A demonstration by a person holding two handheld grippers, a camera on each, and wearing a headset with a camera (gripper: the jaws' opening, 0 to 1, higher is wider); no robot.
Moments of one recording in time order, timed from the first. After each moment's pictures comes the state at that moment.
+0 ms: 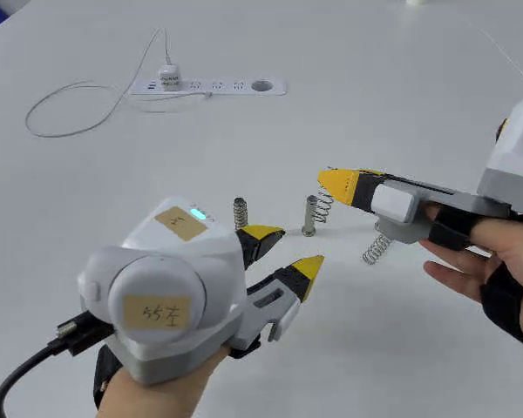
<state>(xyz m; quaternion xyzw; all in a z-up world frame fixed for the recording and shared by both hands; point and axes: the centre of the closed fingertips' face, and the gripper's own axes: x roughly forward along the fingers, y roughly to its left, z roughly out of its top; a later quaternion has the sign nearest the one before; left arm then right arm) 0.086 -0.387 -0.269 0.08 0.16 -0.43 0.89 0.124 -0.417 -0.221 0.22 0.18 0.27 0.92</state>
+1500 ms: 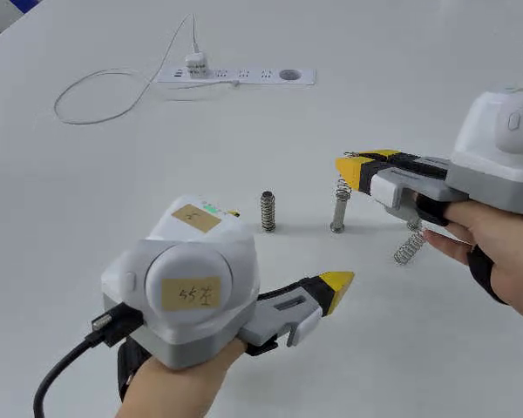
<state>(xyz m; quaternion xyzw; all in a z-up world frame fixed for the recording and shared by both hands) 0.110 -0.357 -0.291 0.06 0.20 -0.35 0.91 0.178 -0.424 -0.257 0.08 0.17 0.25 0.95</state>
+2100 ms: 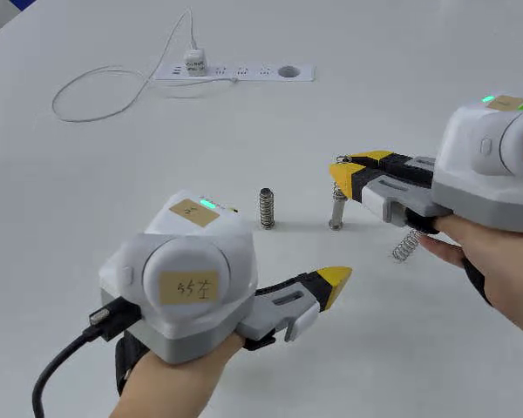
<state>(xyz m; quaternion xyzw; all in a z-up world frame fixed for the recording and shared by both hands) 0.111 -0.357 -0.291 0.07 0.20 -0.35 0.91 0.171 -0.416 -0.259 -0.01 0.15 0.26 0.95</state>
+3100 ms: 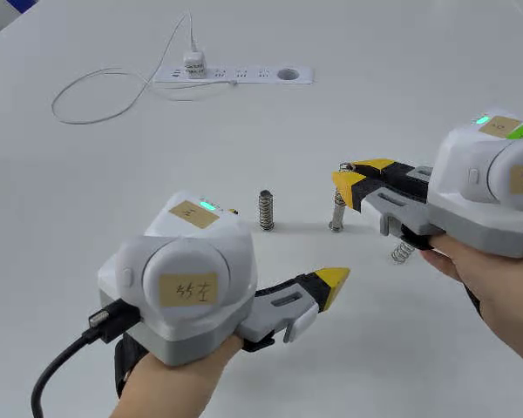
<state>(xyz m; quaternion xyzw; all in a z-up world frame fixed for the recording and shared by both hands) 0.111 -0.357 -0.289 0.07 0.19 -0.36 0.91 0.168 -0.420 -0.261 -0.02 0.14 0.23 0.96</state>
